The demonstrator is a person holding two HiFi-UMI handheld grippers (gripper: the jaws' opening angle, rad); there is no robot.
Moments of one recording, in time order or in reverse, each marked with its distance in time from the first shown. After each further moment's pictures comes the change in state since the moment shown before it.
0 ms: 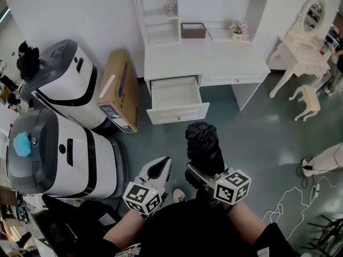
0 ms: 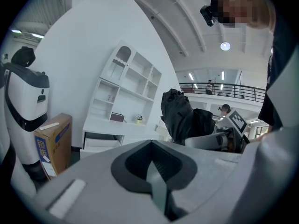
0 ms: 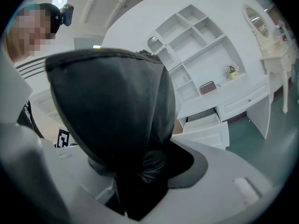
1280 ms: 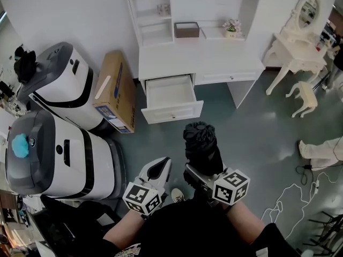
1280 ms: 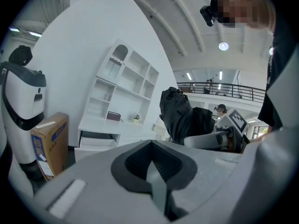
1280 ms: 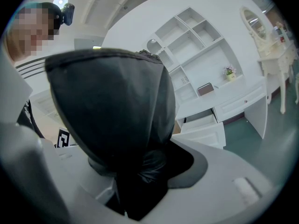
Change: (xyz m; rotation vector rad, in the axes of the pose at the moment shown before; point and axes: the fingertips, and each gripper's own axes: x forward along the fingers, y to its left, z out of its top) left arm 0.007 -0.025 -0.008 0.005 0.008 -0.027; right arm -0.022 -0.004 -0.003 0.000 -0.016 -0.012
